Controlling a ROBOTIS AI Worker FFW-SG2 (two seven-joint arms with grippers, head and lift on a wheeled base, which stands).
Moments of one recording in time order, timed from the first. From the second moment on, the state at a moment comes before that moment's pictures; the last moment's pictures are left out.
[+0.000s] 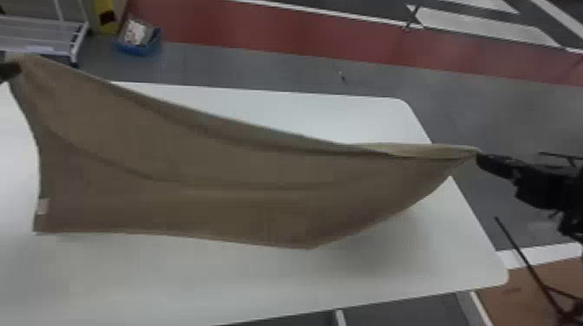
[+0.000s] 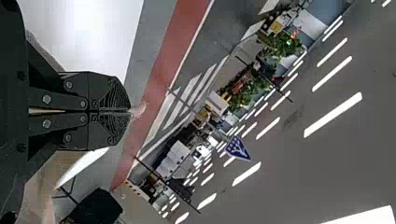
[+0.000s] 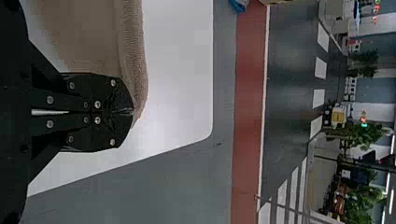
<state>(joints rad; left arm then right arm) -0.01 0.16 0.62 -2.08 0.78 1.21 -0.65 0.11 -0.24 -0.61 -2.37 0.31 1.29 0.82</state>
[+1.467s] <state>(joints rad) -0.78 0.24 0.21 -1.26 0.56 0.90 -0.61 -0.68 -0.43 -0.28 -1.66 0.24 1.33 0.47</state>
